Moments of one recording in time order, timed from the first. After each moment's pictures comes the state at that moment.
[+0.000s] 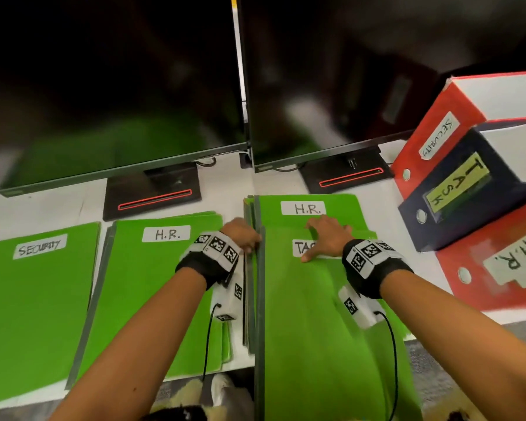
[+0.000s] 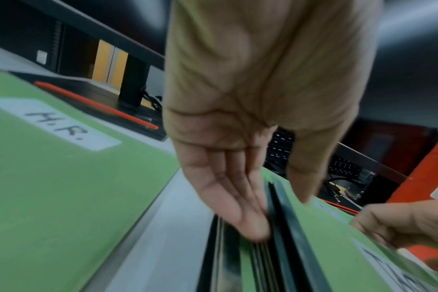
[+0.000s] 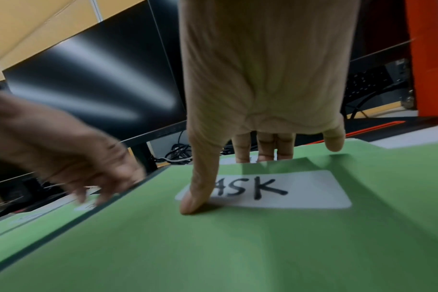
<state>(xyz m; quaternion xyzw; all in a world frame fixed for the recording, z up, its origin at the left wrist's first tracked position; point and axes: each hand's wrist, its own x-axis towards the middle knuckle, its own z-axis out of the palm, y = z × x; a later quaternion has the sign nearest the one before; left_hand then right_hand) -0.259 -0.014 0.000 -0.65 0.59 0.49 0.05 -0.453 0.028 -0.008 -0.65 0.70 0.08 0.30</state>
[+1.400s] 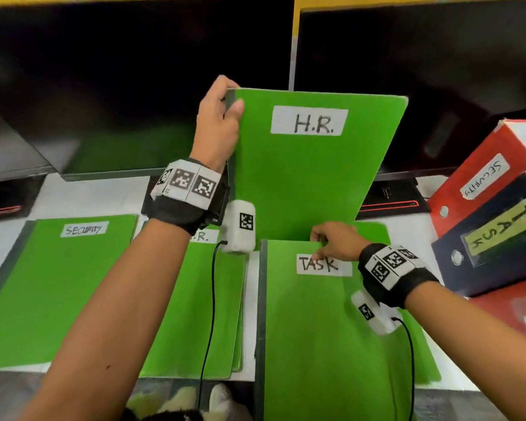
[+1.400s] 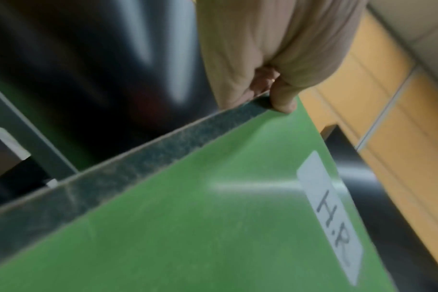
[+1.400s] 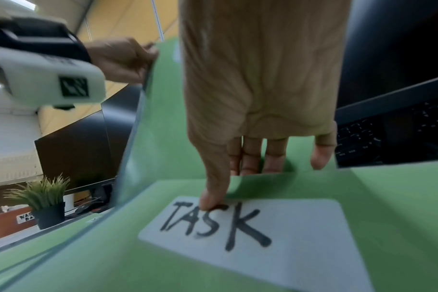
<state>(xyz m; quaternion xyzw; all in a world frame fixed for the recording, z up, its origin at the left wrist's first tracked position) -0.210 -0.057 0.154 -0.44 0.63 0.32 -0.56 -0.430 -0.004 0.022 -0.76 0.60 0.06 0.26</state>
